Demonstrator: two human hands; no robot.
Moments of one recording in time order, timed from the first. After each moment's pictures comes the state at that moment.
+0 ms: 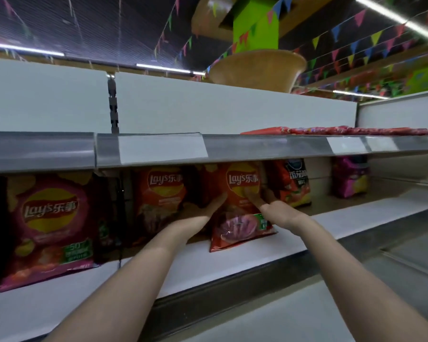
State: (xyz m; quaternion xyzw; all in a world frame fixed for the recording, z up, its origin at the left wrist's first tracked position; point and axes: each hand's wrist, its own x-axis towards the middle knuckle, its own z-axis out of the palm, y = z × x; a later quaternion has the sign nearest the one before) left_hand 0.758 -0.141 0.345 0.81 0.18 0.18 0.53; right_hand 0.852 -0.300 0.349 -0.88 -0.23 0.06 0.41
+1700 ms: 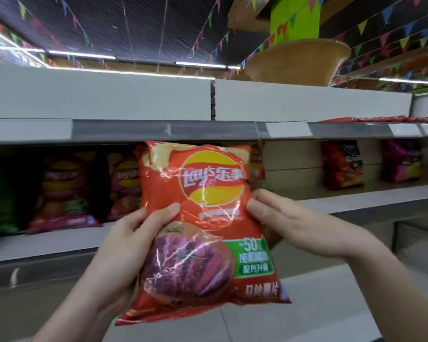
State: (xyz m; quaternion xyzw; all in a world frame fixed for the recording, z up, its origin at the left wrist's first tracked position) left_hand 0.389 -0.086 0.333 0.62 0.05 0.32 0.71; right_hand 0.533 -0.254 0.359 -0.75 -0.50 0.15 0.41
